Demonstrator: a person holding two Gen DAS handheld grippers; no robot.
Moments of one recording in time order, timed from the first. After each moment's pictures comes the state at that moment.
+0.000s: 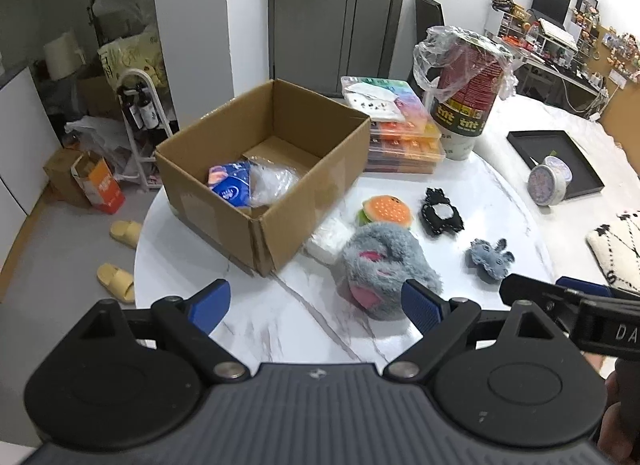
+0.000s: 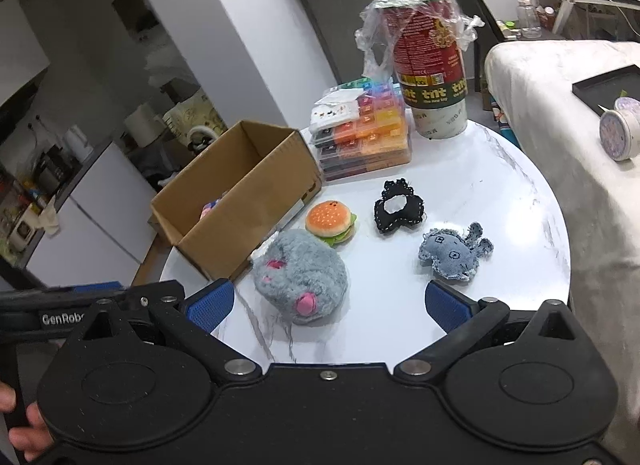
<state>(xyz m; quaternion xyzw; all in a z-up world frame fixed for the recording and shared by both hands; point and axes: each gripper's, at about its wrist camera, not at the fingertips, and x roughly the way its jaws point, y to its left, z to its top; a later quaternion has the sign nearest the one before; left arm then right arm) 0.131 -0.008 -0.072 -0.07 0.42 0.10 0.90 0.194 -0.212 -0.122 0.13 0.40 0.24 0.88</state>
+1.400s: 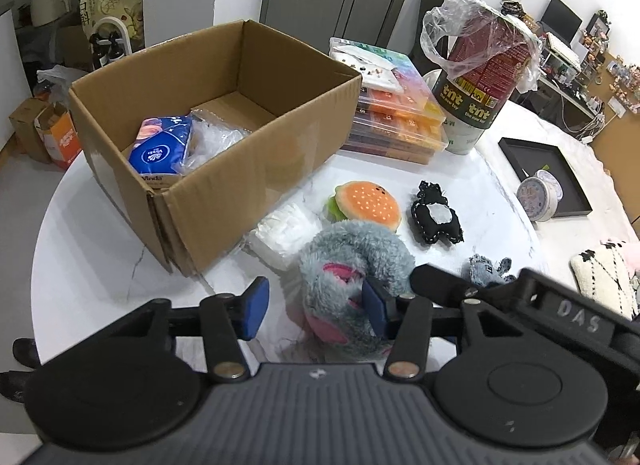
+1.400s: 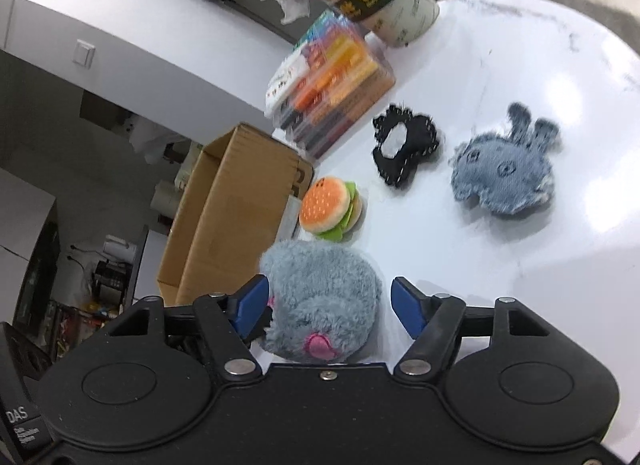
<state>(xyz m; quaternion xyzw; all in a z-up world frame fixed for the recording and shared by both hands) 0.189 -0.008 -0.141 -0.15 0.44 0.07 0.88 0.245 -0.200 -0.220 0.36 0.45 0.25 0.78</state>
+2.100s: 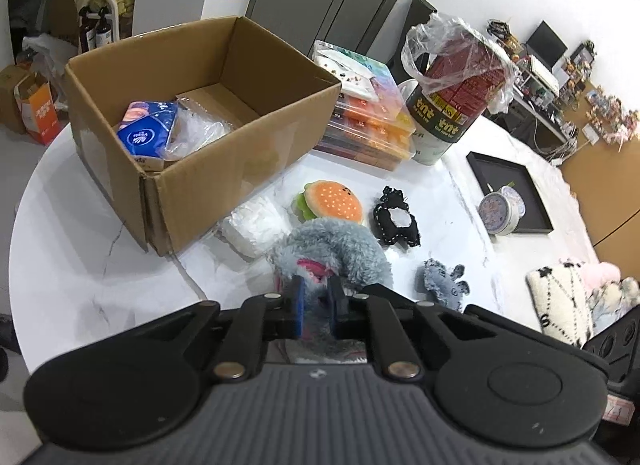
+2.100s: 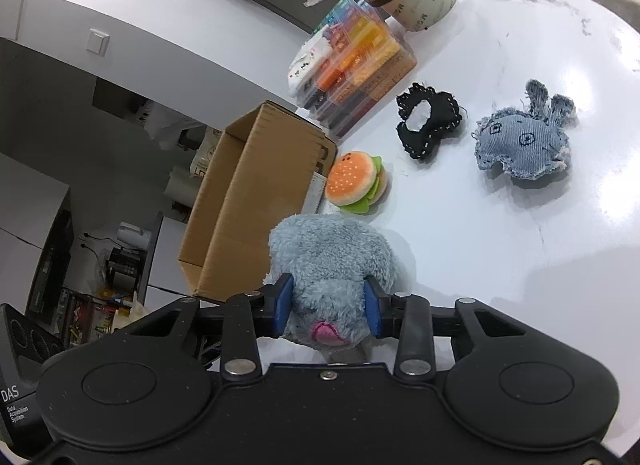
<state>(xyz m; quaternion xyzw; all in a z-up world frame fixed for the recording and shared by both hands) 0.175 -0.001 -0.127 -0.22 0.43 0.03 0.87 0.231 -0.201 -0.206 0.37 0.45 0.27 0.77</state>
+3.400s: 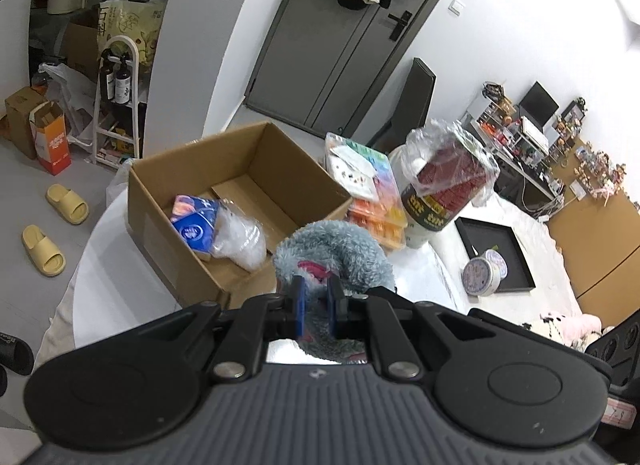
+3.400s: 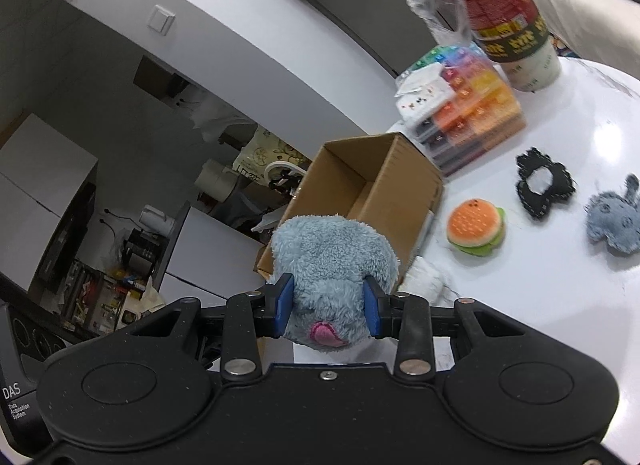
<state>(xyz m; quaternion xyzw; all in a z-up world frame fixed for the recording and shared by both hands) 0.158 0.051 -0.053 -0.24 0.36 0.05 0.90 0.235 -0.141 -0.117 0.32 0.41 0.31 0.79</state>
